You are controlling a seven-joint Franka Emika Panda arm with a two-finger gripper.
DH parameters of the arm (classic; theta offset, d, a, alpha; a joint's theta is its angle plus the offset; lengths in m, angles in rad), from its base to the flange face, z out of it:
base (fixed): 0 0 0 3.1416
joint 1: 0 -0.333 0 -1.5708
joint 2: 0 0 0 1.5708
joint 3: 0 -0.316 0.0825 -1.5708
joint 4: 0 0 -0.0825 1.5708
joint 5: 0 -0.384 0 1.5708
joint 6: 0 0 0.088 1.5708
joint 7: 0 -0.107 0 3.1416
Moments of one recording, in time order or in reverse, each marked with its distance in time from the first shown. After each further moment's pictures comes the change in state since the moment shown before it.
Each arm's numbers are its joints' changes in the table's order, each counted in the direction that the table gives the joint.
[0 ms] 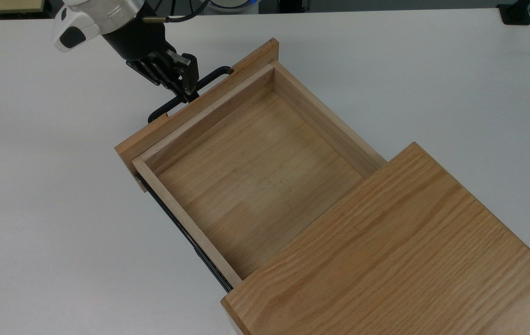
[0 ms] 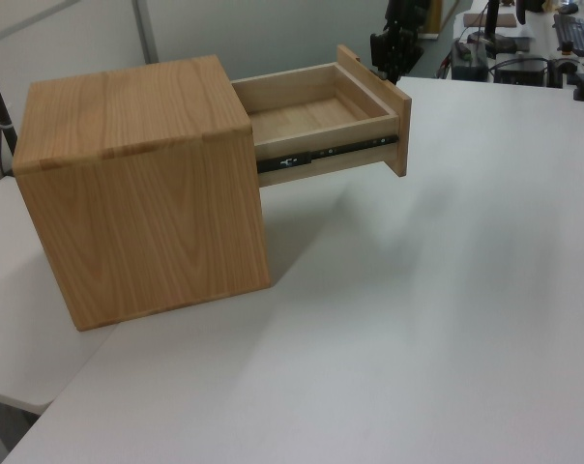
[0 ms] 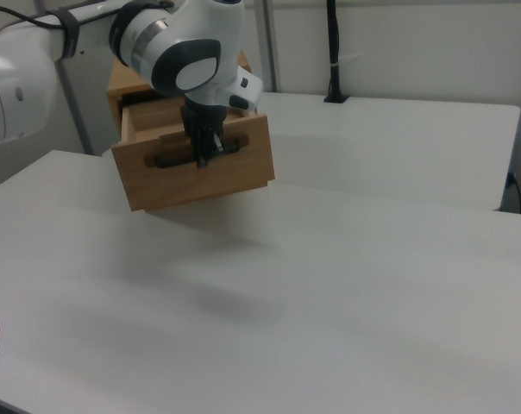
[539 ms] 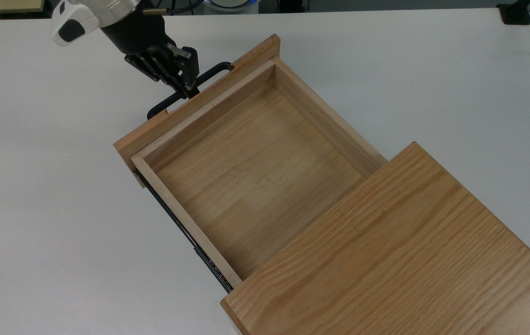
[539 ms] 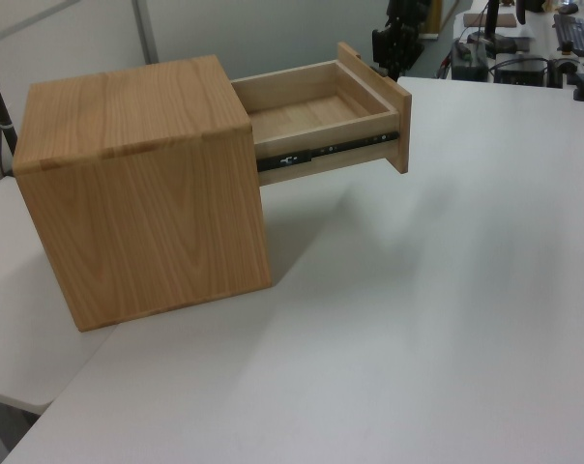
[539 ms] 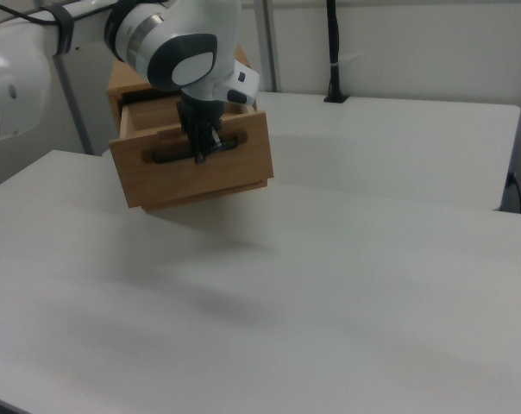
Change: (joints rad) arm -0.001 0.015 0.000 0.000 0.000 0.005 0.029
